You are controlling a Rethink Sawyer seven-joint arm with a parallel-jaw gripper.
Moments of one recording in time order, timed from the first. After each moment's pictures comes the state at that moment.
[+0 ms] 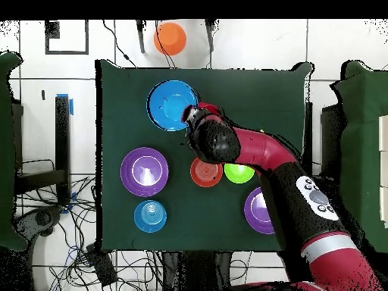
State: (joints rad) arm -0.62 -0.61 0.47 1.70 -0.18 0.22 1.94
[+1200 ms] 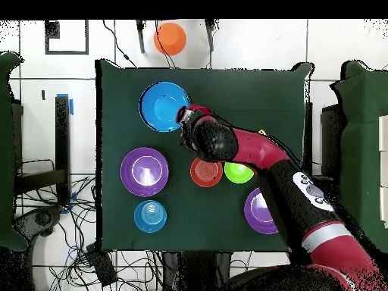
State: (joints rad) arm -0.67 -0.53 0.56 1.70 -0.18 0.22 1.94
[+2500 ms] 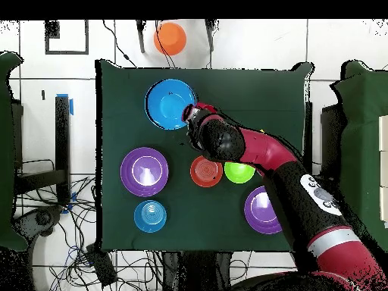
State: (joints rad) arm -0.69 -0.55 0.55 1.70 -0.18 0.22 1.94
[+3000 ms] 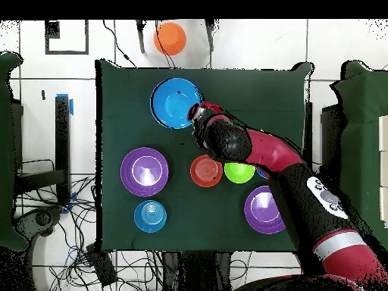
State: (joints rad) arm -0.71 -0.55 0.55 1.70 -0.18 0.22 1.94
